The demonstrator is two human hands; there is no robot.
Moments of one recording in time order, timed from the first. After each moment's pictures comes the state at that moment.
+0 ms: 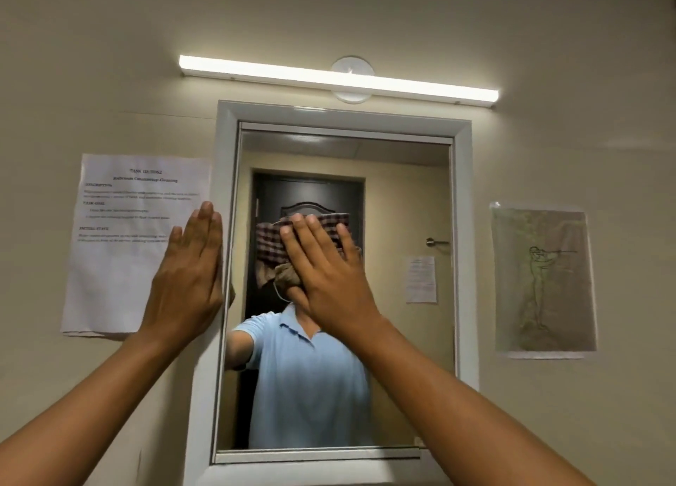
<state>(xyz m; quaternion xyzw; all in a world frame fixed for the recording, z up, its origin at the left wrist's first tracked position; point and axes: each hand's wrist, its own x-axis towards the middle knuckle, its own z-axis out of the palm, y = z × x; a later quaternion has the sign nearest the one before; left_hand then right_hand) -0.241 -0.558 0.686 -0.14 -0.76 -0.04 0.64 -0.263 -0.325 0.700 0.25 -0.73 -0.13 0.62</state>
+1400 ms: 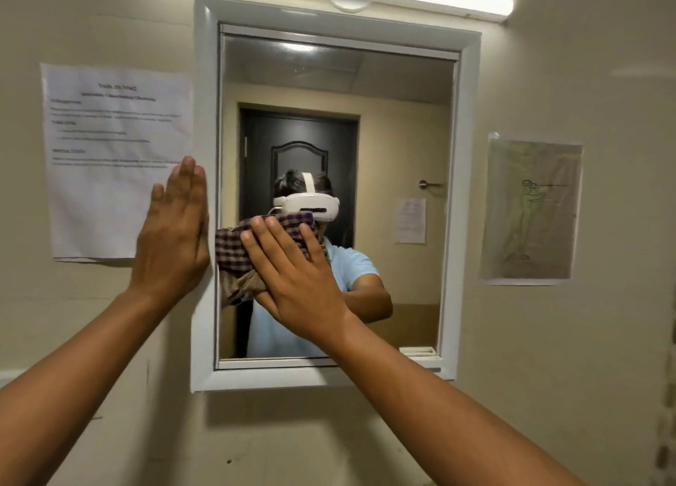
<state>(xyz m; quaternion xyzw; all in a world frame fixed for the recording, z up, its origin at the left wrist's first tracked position) -0.236 -0.558 0.642 -0.16 -0.77 -0.07 0.62 -0.256 -0.353 0.600 0.30 -0.75 -0.14 0.57</state>
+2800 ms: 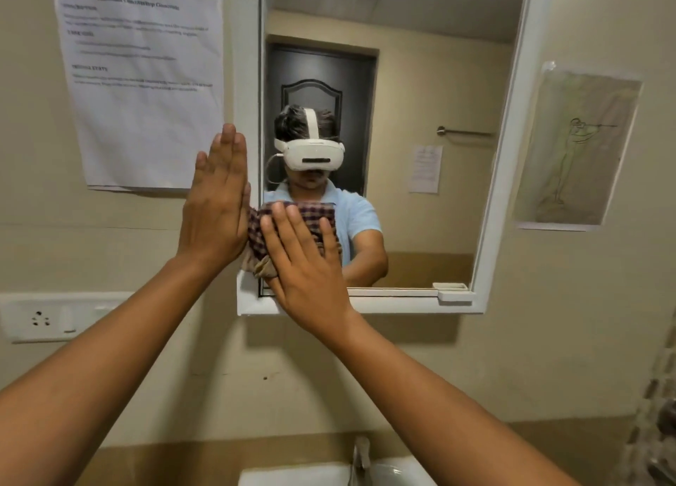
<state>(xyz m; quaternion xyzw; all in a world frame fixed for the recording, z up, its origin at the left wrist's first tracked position) -0.238 -0.567 0.591 -0.19 -0.77 -0.10 0.60 -0.236 -0.402 0.515 0.25 -0.79 -0.08 0.55</state>
